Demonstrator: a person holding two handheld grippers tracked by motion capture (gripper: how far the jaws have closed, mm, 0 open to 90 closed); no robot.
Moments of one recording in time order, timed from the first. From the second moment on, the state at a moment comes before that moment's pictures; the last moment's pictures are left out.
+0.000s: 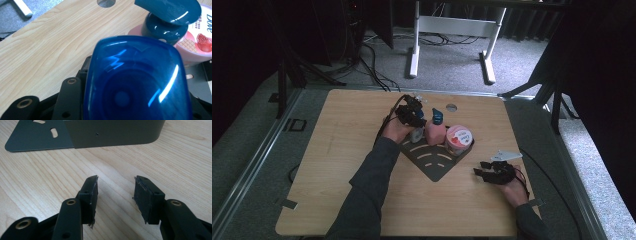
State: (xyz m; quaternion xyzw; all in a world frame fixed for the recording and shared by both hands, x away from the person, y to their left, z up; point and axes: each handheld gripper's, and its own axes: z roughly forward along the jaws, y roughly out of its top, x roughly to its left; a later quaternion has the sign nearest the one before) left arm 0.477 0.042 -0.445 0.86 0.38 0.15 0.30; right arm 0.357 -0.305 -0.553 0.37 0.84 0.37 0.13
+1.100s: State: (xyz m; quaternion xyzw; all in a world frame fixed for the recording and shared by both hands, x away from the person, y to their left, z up) left arm 0.488 0.032 -0.450 0.85 0.40 0.17 0.31; right arm 0.358 -0.305 -0.553 0.37 0.84 0.37 0.13
